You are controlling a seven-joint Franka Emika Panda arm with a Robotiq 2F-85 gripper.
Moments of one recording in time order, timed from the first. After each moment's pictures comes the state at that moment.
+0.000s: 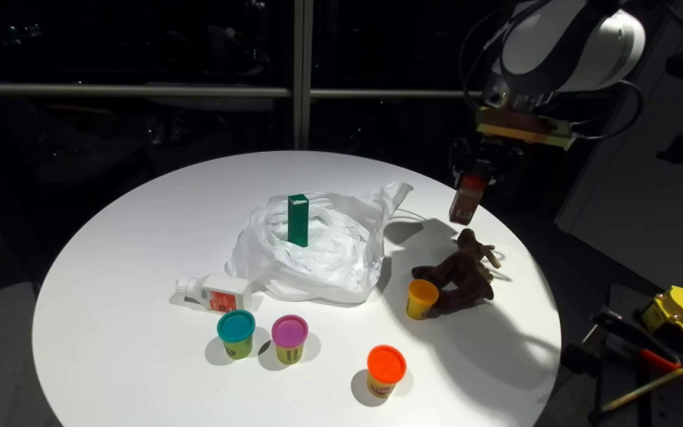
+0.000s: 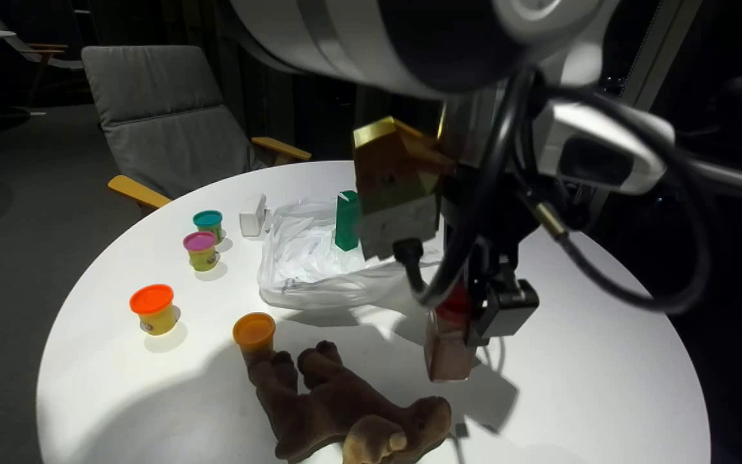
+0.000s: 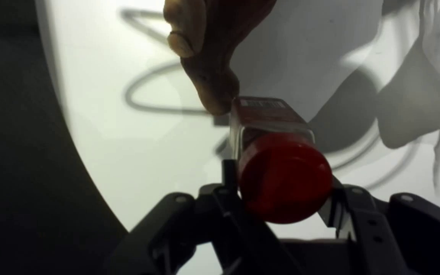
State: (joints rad) arm 0.00 0.24 -0.35 -2.35 0.07 2.70 0.60
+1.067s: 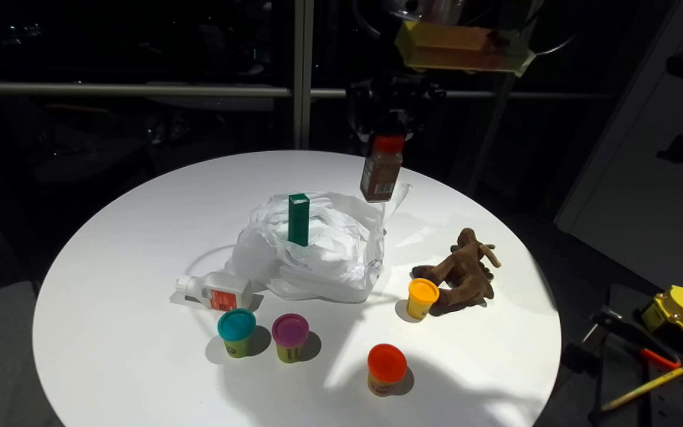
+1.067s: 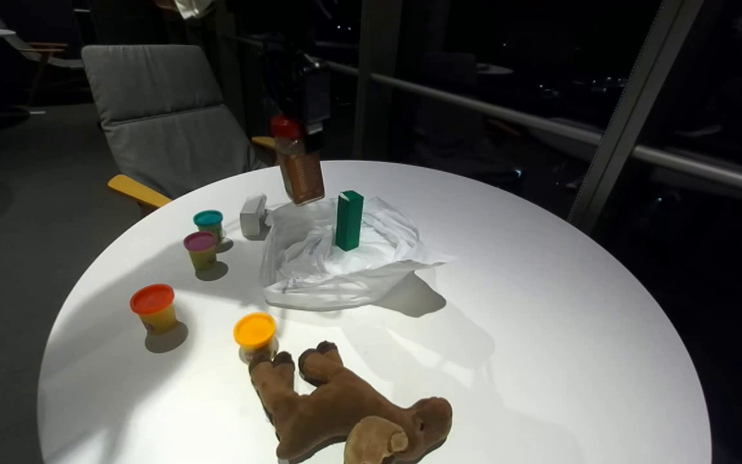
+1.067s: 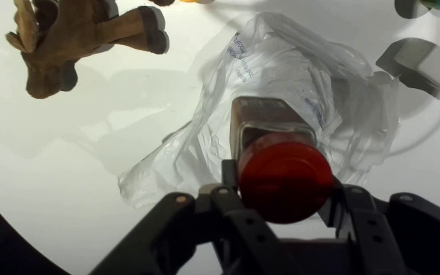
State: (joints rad) arm 0.08 0.11 0.04 -2.21 -0.24 2.48 0.76
